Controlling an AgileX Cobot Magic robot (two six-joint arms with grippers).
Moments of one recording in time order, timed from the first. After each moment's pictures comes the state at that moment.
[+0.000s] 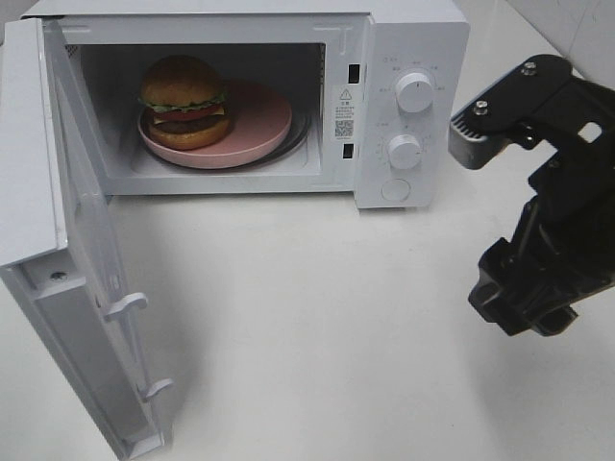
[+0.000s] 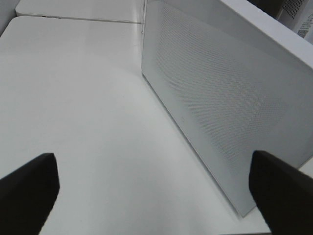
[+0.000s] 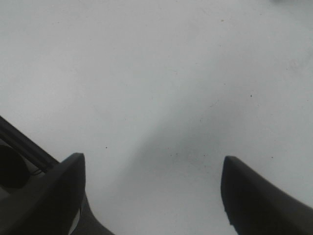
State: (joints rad) left arm 0.00 -0.01 -0.52 -0.14 1.08 0.02; right arm 0.66 1.18 -0.79 -0.18 0.81 0.08
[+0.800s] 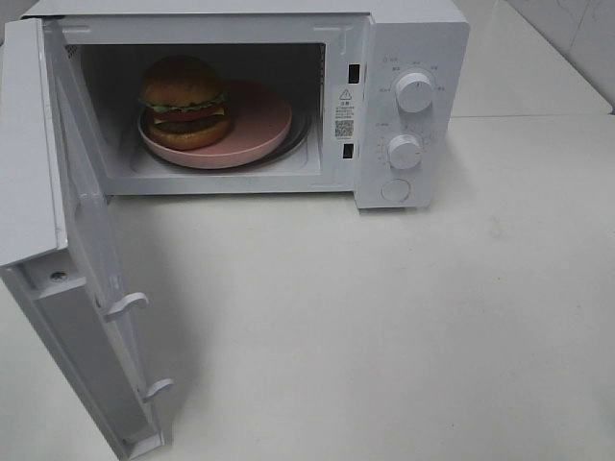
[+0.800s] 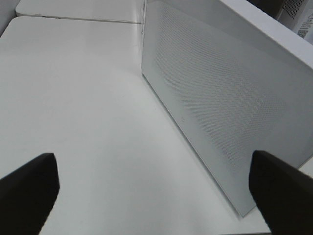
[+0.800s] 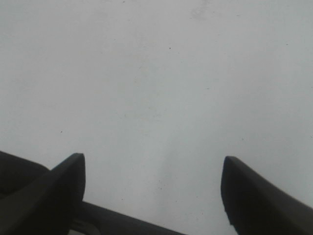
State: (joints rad) left arm 0.00 -0.01 -0.52 -0.14 1.08 0.02; right arm 0.31 0.65 -0.60 -0.12 0.93 0.08
